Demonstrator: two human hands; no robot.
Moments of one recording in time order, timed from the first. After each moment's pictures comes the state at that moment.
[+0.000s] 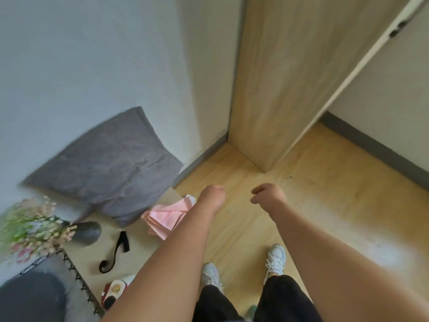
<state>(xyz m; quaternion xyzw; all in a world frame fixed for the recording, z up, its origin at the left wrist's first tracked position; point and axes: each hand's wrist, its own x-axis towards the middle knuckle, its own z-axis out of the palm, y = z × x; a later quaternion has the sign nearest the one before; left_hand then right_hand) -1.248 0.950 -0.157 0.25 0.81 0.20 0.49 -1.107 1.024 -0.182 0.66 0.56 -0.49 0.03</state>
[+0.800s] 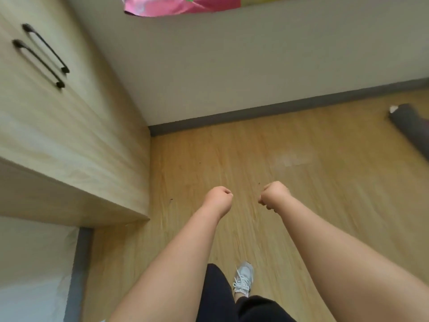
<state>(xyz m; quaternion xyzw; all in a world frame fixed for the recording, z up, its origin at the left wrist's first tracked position) -0.679 1.172 -0.157 0.63 0.61 -0.06 0.48 -0.524 1.123 -0.179 0.85 0.24 -0.46 -0.08</state>
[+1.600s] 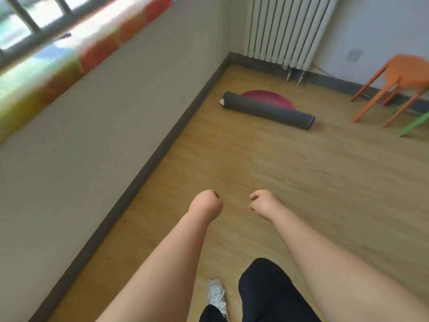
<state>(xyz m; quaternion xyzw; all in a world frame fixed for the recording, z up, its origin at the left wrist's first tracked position) -0.198 1.258 -0.153 0.90 0.20 -0.29 0.25 -0.165 1.092 -0.176 0.89 -0.11 -0.34 -0.29</state>
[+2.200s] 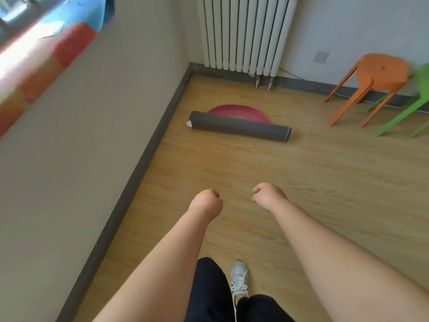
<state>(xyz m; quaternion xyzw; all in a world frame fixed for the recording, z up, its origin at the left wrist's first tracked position) 0.120 1.189 -0.174 0.91 0.13 -0.32 0.24 0.140 1.013 -0.188 0.89 -0.17 -0.33 -0.25</state>
